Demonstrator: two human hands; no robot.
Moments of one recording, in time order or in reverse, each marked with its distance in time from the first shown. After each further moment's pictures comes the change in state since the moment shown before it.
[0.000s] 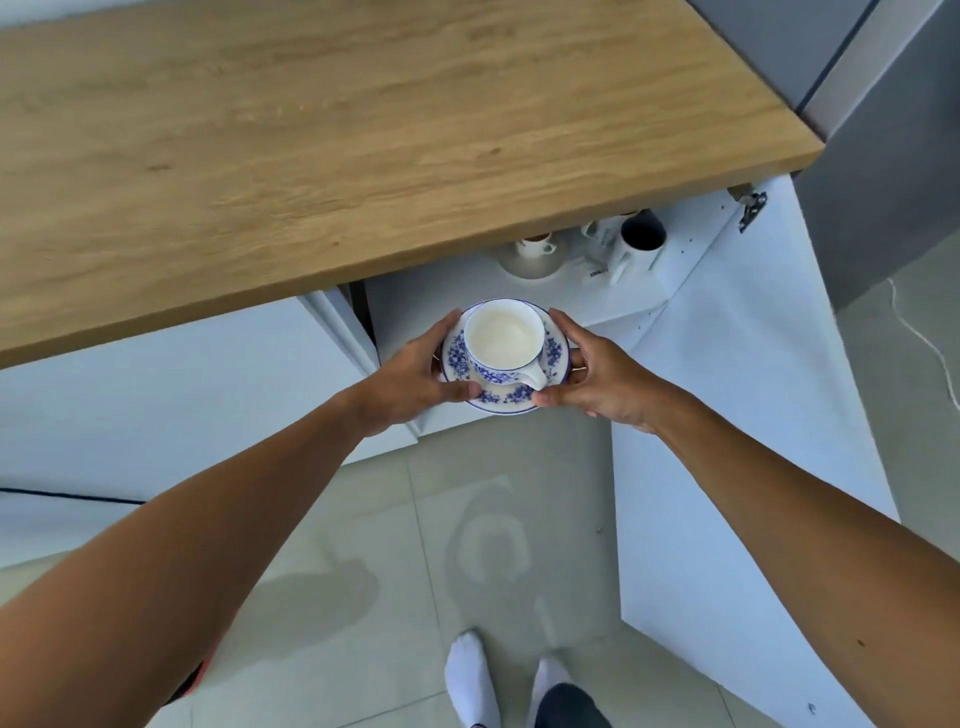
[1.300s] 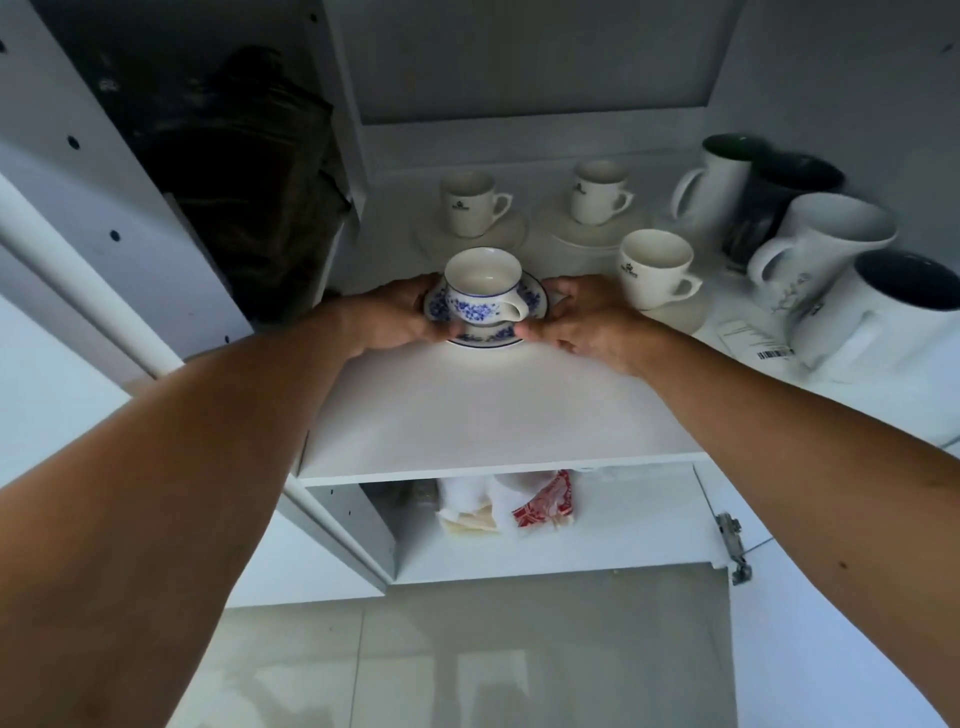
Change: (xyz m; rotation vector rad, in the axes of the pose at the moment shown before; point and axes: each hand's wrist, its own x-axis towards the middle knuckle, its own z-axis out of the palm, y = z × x) left_hand 0.297 -0.193 -0.122 0.301 0.301 0.022; right_hand 0.398 0.114 -0.038 -0.063 0.097 -0.197
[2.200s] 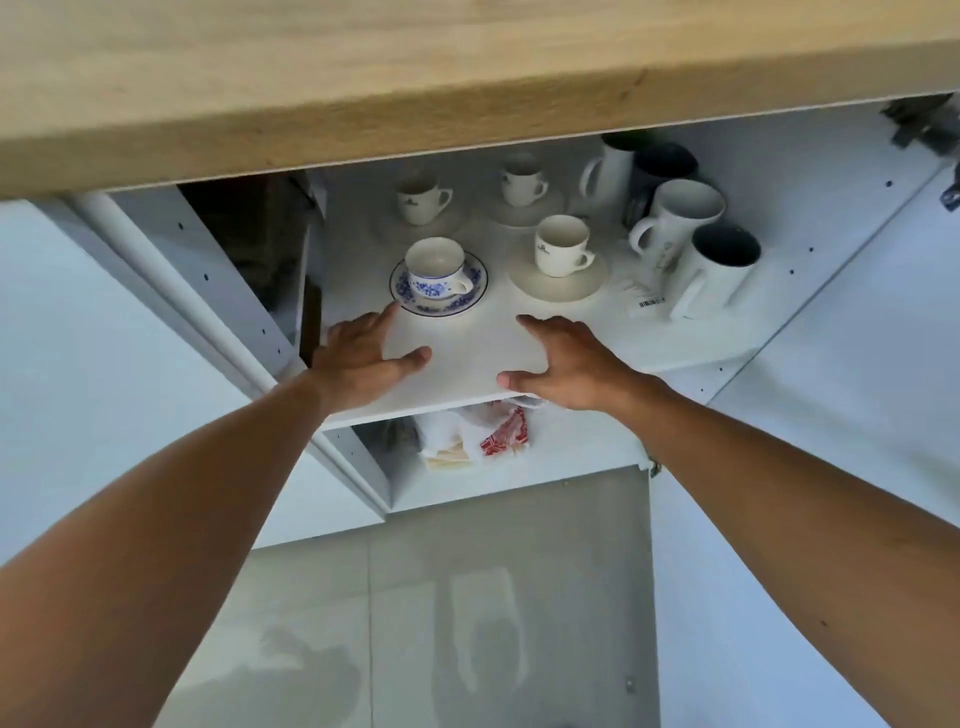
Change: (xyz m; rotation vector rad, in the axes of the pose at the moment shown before) left_hand -0.121 0.042 0.029 0.553 0.069 -0.230; right_hand -0.160 -0.022 -0.009 -0.766 -0.020 0.028
